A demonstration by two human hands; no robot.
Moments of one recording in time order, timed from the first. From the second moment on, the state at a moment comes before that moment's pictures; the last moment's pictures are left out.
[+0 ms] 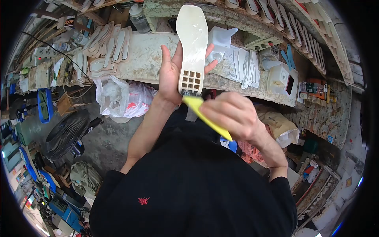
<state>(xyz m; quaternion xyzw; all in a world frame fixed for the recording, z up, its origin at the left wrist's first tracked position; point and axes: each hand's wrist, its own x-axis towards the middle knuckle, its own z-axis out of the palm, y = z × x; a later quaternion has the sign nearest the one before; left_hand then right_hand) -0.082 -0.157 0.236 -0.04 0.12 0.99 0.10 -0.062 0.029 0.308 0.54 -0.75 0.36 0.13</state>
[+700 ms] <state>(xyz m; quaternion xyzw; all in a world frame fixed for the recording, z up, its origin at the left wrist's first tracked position) -0.046 -0.150 0.224 0.00 0.22 0.96 0.16 -0.091 0.022 0.281 0.28 -0.80 0.49 0.22</state>
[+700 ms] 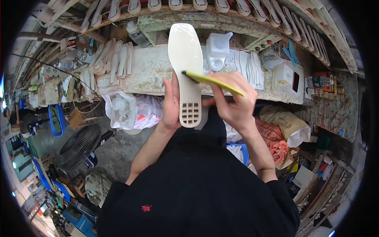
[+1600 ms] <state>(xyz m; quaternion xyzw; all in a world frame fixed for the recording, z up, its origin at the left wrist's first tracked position) -0.032 -0.140 0.236 0.03 0.13 0.97 0.22 -0.229 0.065 0.278 0.28 -0.82 0.47 0.17</state>
